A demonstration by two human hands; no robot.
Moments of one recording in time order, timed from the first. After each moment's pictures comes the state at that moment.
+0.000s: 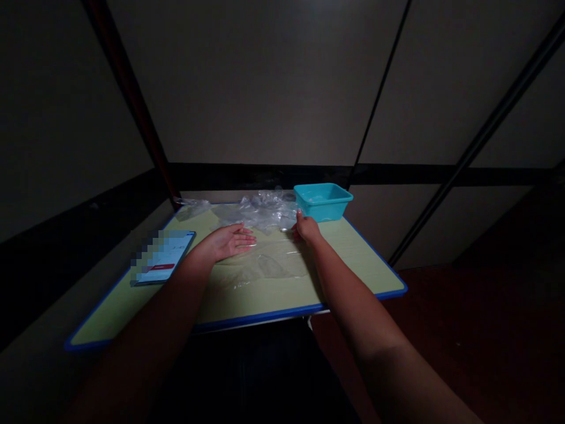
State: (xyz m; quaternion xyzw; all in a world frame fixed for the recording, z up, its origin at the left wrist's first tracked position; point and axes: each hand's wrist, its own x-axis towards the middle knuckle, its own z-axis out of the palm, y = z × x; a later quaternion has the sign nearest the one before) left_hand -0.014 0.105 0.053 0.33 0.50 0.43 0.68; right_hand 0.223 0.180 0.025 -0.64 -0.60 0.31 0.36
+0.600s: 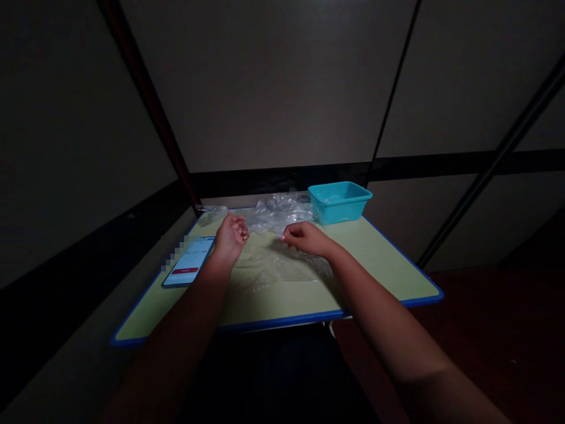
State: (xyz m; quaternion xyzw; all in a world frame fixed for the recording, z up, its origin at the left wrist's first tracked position) left_hand -0.019 0.108 0.065 0.27 0.40 0.69 0.53; right_hand 0.198 0.106 0.073 -0.32 -0.82 0.36 0.30
